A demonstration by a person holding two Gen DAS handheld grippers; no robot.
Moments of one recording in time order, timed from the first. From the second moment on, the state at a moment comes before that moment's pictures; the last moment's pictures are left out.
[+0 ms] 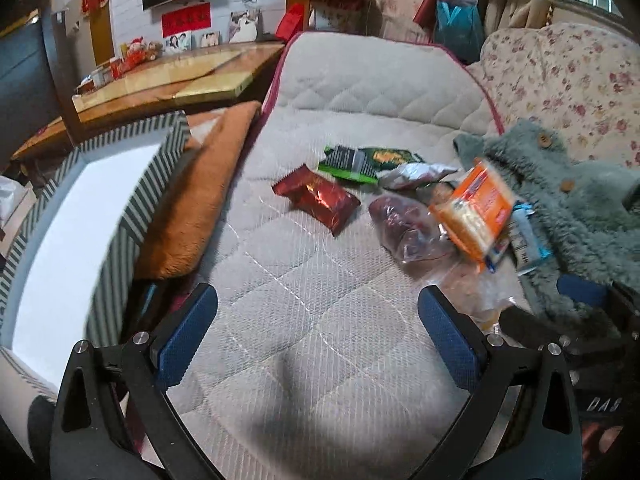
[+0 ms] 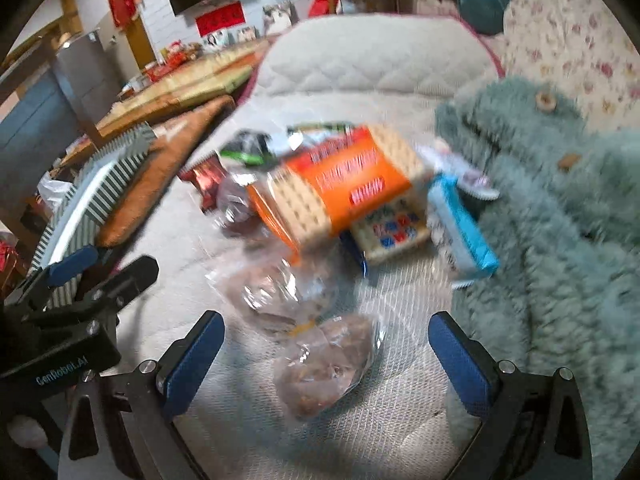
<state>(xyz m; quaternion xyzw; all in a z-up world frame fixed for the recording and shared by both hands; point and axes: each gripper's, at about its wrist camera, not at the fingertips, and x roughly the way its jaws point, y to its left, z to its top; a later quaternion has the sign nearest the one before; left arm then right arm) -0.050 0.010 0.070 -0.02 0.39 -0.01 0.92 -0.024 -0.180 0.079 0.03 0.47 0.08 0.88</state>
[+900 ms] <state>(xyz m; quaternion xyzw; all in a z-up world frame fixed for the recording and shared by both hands) -0.064 0.013 0.096 -0.02 0.39 0.01 0.92 -0.035 -0.165 0.131 -0.02 0.42 0.10 0.90</state>
